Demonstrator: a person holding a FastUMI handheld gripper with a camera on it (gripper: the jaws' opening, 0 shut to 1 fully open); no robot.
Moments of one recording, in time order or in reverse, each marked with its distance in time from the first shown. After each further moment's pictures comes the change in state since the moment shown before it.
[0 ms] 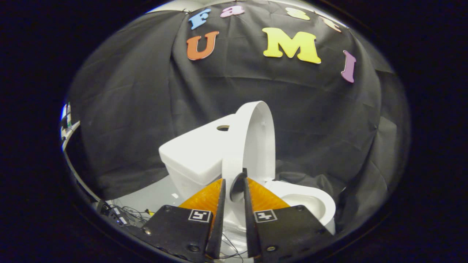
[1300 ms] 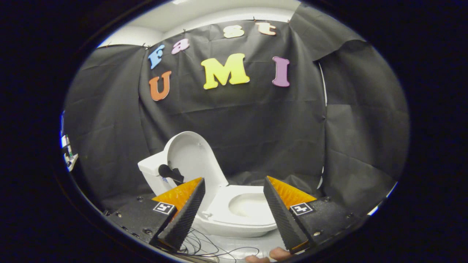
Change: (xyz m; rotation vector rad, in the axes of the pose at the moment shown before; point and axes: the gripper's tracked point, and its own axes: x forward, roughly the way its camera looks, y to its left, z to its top) arm -0.190 -0.208 -0.036 0.221 -0.248 -0.177
